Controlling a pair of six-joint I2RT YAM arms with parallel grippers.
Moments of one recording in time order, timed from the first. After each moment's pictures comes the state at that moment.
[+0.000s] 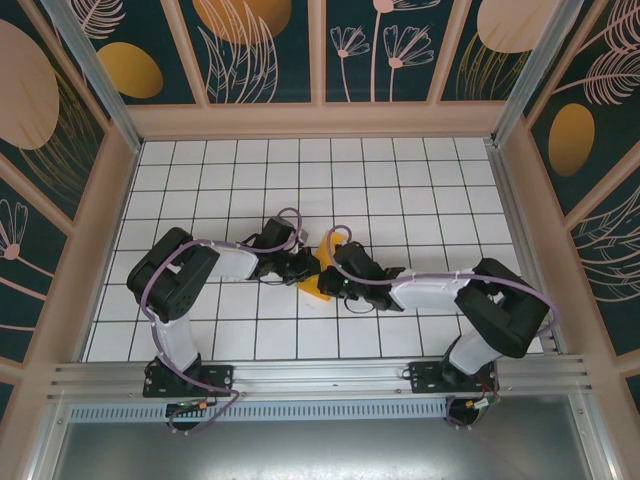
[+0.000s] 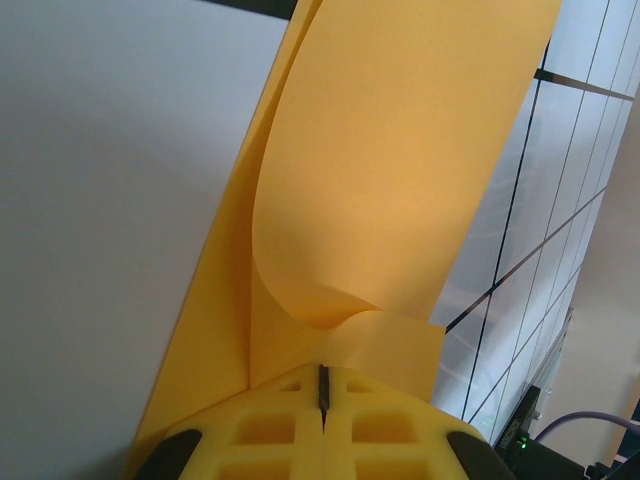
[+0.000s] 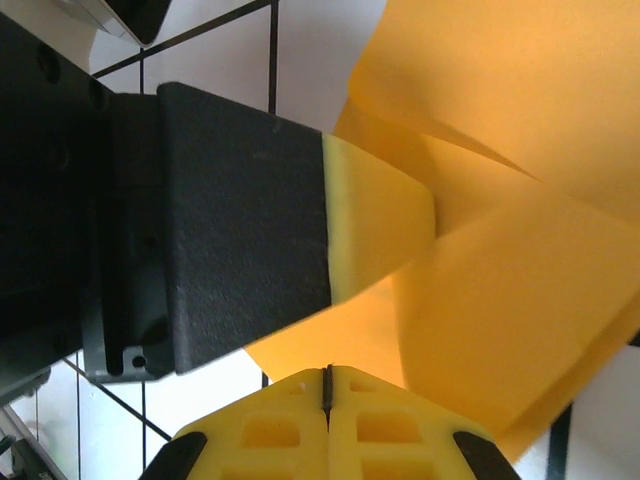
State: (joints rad) left arm -0.61 1.86 0.79 0.17 0.60 -0.94; right arm 0.92 1.55 0.63 0.14 -0.12 1.00
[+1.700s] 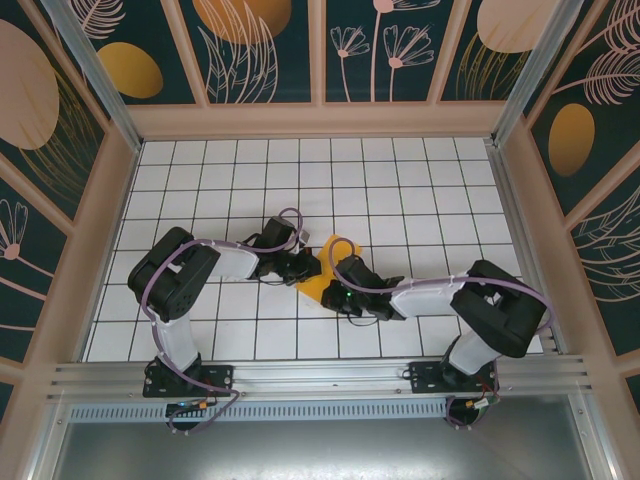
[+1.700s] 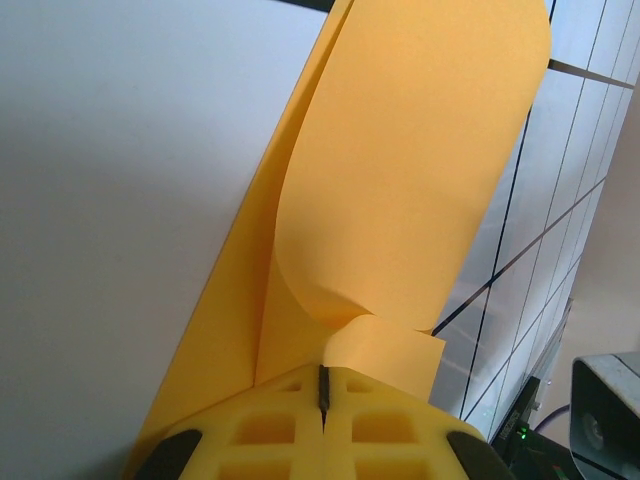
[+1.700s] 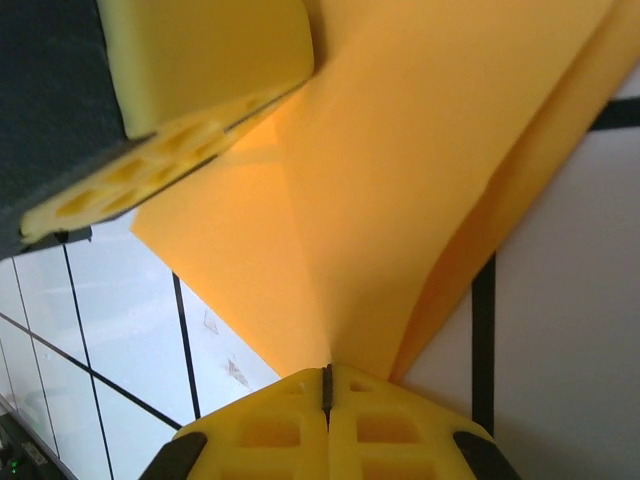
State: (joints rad) left arm -0.61 1.86 0.80 0.16 0.61 -0.93; right arm 0.97 1.54 0.55 0.12 -0.15 1.12
